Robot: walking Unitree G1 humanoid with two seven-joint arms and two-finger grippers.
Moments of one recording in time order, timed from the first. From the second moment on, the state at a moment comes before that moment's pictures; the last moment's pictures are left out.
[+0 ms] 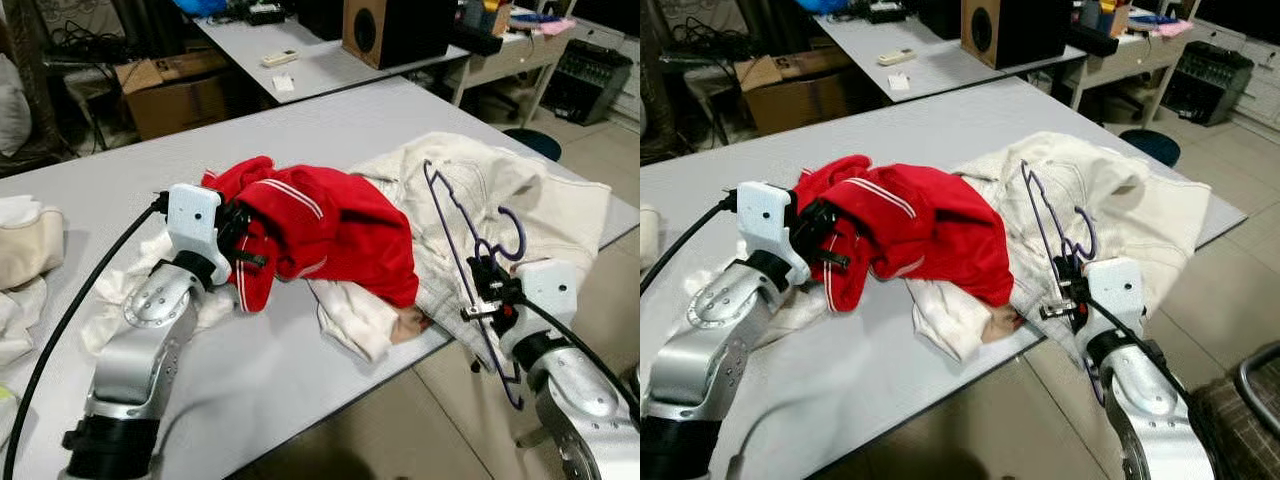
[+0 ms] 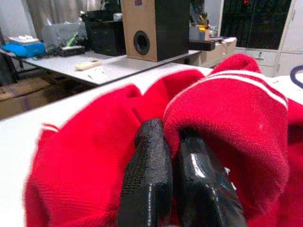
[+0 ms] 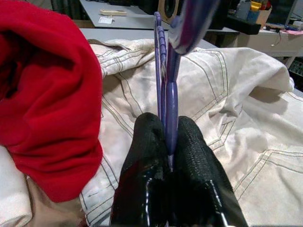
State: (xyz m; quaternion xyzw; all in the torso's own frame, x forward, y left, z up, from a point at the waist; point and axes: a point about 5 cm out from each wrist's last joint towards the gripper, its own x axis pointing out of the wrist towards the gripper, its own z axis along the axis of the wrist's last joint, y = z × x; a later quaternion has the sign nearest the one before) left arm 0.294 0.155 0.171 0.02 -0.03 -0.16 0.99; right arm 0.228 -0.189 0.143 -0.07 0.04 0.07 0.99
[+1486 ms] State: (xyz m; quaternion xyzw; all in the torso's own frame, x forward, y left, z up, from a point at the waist) left arm 0.220 0.146 0.078 0.11 0.20 -0.38 0.90; right arm 0.225 -0.181 0.136 -0.08 0.05 0.10 0.99
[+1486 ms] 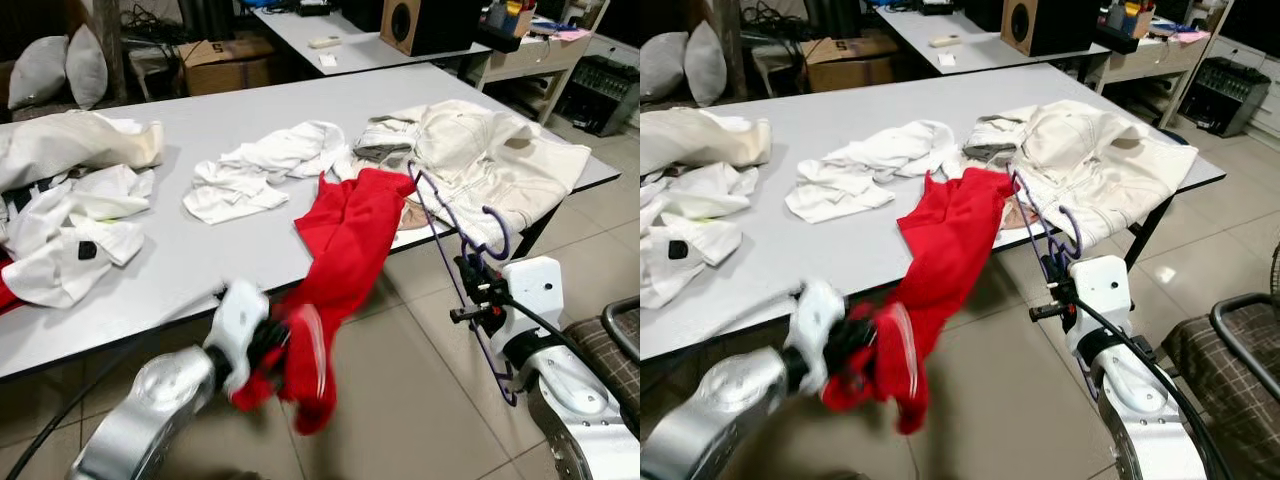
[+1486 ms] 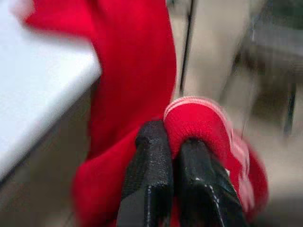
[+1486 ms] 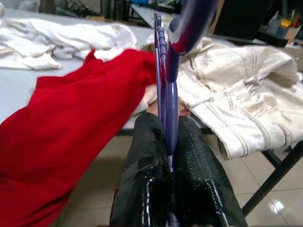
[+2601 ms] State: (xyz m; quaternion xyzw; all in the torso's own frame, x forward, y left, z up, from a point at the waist) left arm 0.193 0.129 0.046 0.04 0.24 -0.41 0.88; right arm 0.188 -0.163 0.123 -0.09 0.09 0.28 0.95
